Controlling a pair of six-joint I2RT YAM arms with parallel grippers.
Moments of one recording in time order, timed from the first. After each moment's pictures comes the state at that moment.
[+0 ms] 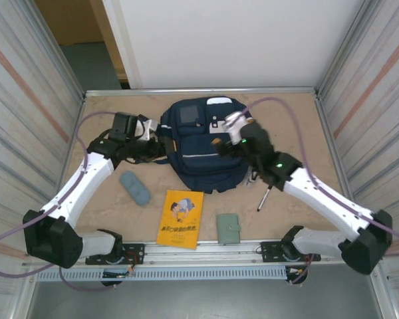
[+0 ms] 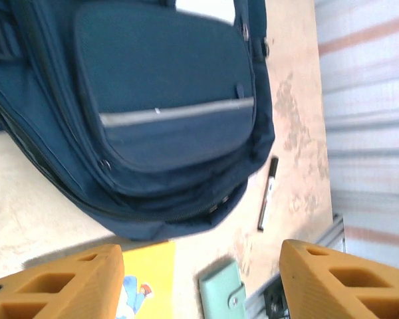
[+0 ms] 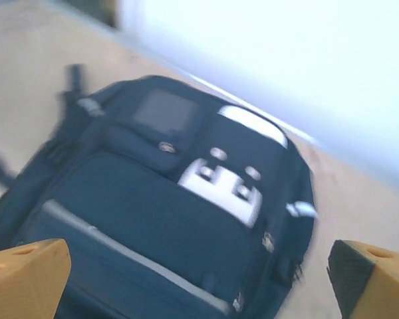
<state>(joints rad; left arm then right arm) -0.34 1.28 1.11 -0.70 0.55 -0.54 0.67 1.13 1.04 -0.36 0.31 0.02</state>
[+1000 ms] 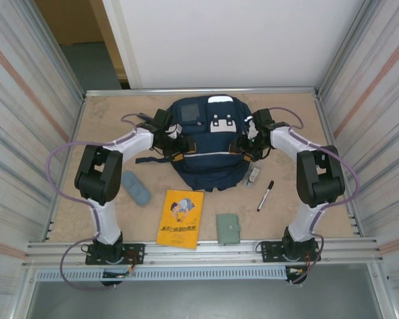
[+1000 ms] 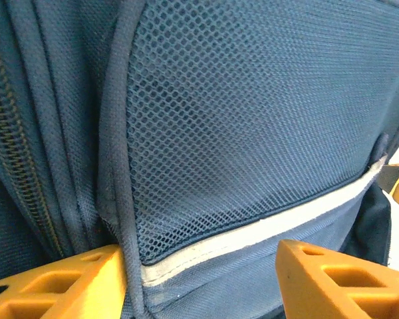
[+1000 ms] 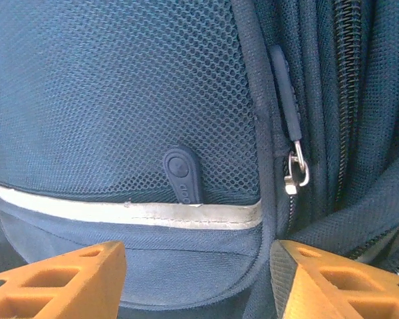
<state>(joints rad) -0.41 1.92 1.33 -0.52 0.51 -0.64 0.25 1.81 1.22 -0.63 -0.43 0.50</state>
